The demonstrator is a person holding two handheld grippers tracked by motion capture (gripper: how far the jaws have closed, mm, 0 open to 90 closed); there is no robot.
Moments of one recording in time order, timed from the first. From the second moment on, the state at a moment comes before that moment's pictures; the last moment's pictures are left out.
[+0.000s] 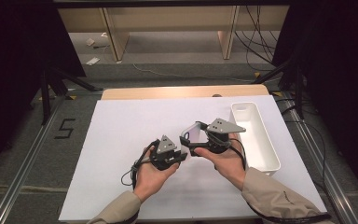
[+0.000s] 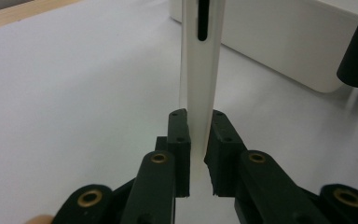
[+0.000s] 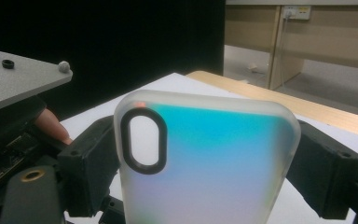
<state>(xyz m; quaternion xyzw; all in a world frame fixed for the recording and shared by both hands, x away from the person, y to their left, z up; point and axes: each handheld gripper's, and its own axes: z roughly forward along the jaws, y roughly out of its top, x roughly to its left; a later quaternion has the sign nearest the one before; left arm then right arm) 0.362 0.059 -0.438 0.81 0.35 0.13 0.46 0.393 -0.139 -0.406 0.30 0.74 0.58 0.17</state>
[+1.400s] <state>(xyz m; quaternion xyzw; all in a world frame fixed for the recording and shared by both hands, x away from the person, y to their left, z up) 0.357 0.070 -0.436 0.83 0.28 0.17 0.46 0.396 -0.149 -0.400 0.31 0.73 0.58 0.19</state>
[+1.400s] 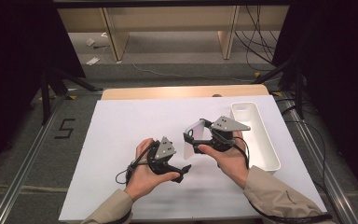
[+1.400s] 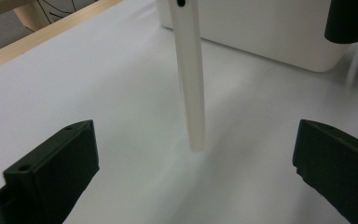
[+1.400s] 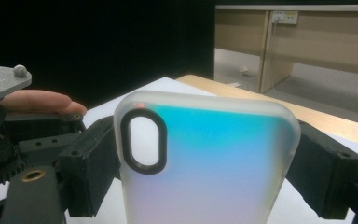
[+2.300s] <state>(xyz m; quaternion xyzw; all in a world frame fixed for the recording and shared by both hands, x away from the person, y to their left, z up) 0.337 0.135 -0.439 0.81 0.31 0.19 0.46 0.400 -0.175 -0.386 0.33 0.71 0.58 0.20</state>
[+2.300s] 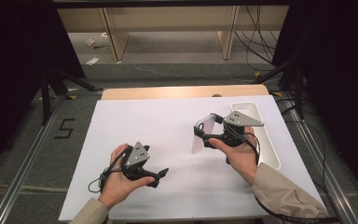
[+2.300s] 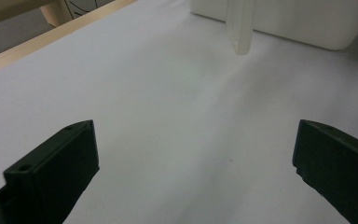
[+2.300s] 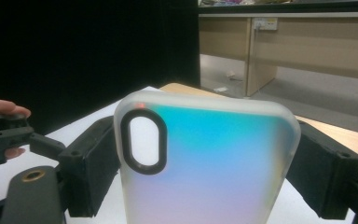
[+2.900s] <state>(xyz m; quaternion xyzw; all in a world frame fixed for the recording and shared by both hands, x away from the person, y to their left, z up) 0.328 0.159 -0.439 0.80 0.33 0.21 0.45 0.403 -0.188 -0.379 0.34 0.71 0.58 0.22</state>
